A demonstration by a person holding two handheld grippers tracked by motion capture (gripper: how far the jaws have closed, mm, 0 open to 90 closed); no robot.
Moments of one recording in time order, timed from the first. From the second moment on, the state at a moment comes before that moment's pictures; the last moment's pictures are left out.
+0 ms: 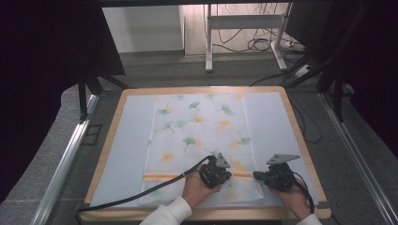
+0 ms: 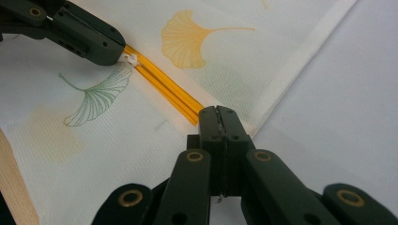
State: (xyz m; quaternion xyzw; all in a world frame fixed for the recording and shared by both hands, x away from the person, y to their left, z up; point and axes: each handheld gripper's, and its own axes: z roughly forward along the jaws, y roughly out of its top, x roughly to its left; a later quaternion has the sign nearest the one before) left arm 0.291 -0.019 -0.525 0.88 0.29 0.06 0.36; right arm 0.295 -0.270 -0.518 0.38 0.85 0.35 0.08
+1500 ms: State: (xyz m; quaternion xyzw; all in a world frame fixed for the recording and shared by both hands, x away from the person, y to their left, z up) left arm 0.281 0.058 -0.529 0.86 0.34 0.06 0.37; right arm 0.294 -0.271 -0.518 0.38 0.85 0.35 0.08
